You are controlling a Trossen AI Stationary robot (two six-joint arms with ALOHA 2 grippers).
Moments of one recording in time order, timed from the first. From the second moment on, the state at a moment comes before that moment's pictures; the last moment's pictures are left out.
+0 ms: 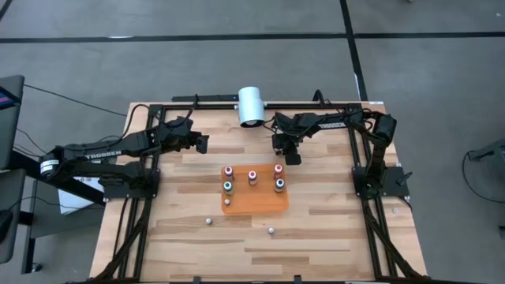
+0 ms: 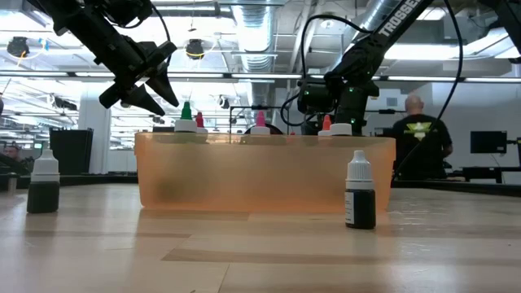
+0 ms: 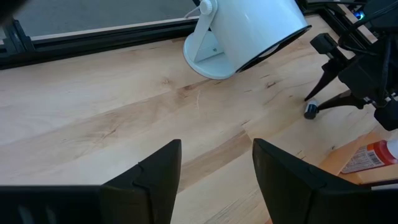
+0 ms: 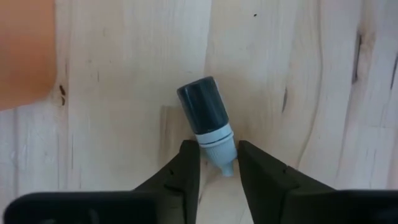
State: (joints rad) left arm 0.35 0.91 0.60 -0.32 -0.30 -0.67; right arm -0.43 1.88 1.09 -0.57 -0.14 -0.61
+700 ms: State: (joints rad) left arm 0.35 0.91 0.60 -0.32 -0.30 -0.67; right arm -0.43 1.89 1.12 -0.60 -0.13 -0.60
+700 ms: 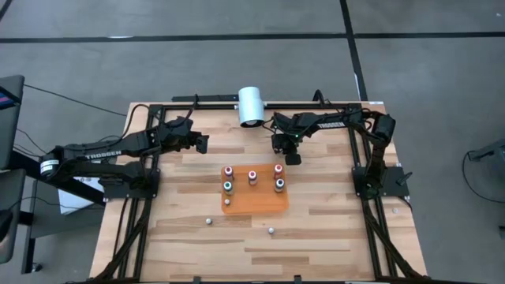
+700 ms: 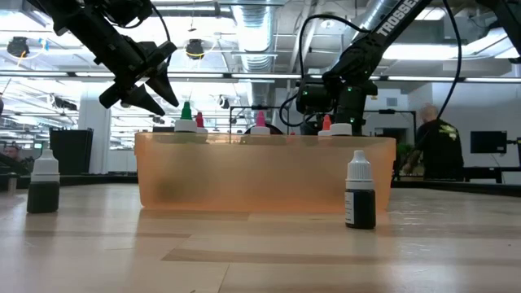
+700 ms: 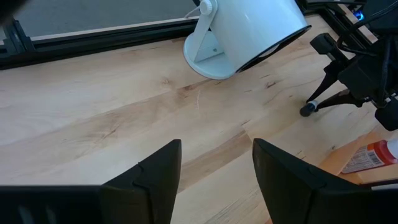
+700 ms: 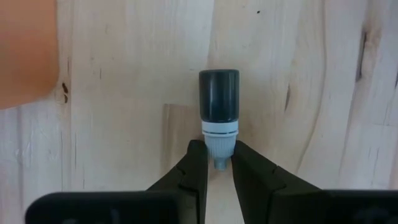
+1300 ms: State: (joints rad) left arm 0.35 0.91 0.60 -0.32 -0.30 -0.66; right arm -0.43 1.89 1.25 -0.79 -0.07 -0.61
